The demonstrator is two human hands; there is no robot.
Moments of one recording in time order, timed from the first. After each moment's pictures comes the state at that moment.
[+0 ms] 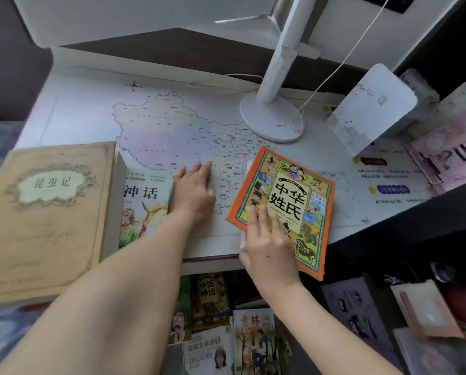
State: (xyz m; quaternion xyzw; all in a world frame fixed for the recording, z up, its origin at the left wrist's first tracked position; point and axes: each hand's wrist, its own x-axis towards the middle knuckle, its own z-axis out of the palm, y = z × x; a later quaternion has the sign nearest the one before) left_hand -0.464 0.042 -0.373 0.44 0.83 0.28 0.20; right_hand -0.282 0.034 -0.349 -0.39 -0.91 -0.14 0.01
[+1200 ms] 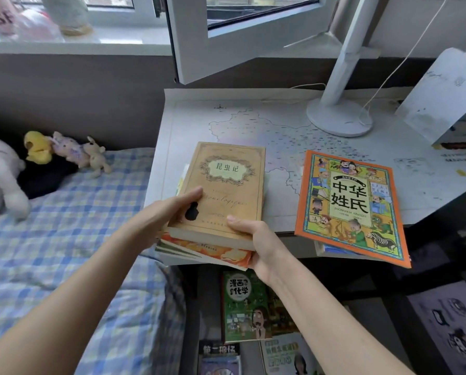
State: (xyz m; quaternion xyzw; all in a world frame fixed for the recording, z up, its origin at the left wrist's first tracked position) left_hand -0.557 -0.198 -0.289 0.15 0.75 0.42 0.49; right_hand -0.399 -0.109 -0.324 -0.45 -0.40 0.79 0.09
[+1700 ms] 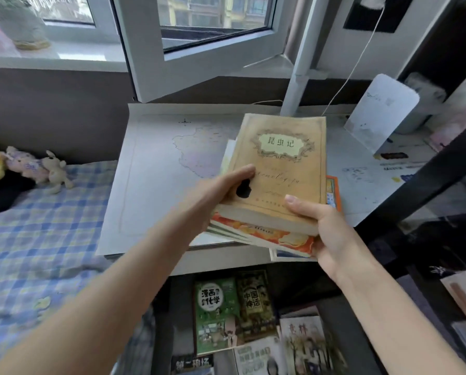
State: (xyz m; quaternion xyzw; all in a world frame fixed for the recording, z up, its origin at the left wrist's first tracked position) left_hand -0.464 -0.104 -0.233 0.25 0.65 0.49 0.52; right_hand -0.285 -0.055 -0.220 -0.48 -0.46 0.71 0.26
